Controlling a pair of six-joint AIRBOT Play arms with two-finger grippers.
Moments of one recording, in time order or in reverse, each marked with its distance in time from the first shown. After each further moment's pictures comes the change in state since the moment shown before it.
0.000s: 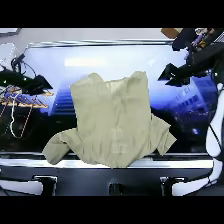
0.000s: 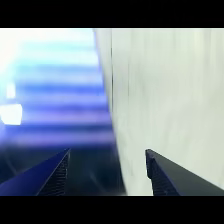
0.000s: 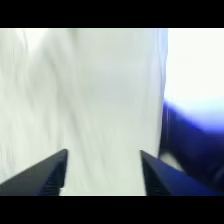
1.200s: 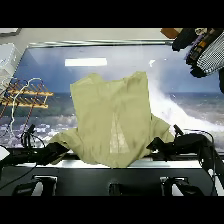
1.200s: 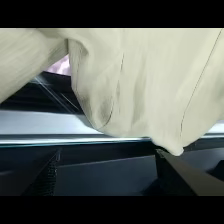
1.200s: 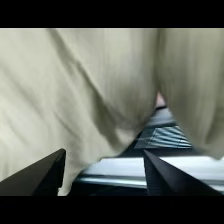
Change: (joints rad) left arm -0.005 1.093 -1.275 -0.214 -0.008 -0.149; right arm -0.018 0.792 -1.516 0.073 0.358 0.124
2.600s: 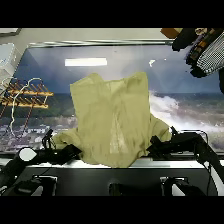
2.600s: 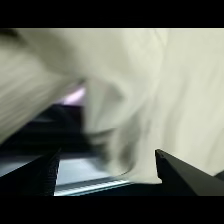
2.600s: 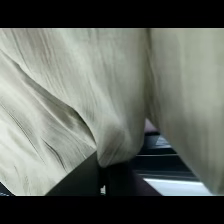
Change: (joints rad) left arm -0.357 -0.219 -0.193 -0.103 0.512 -0.027; right arm 0.000 -0.135 -0.009 0.103 0.056 -0.023
